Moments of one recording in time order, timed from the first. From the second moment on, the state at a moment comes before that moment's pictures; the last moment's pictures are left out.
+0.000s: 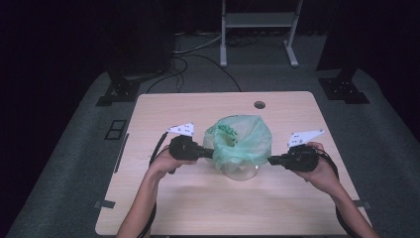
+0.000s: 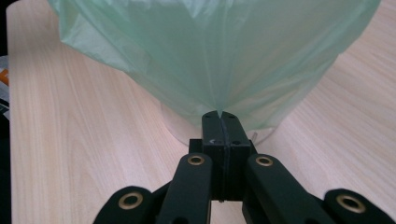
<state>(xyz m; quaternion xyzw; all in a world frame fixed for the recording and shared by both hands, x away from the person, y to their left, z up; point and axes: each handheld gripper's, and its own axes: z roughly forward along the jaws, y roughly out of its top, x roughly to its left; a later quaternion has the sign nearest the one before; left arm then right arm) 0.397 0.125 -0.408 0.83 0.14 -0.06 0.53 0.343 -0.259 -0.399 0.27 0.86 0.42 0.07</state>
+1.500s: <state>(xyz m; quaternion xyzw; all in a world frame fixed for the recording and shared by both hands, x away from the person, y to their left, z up) 0.379 0.120 -0.400 0.84 0.11 -0.08 0.53 0.324 -0.270 -0.381 0.20 0.83 0.52 0.03</state>
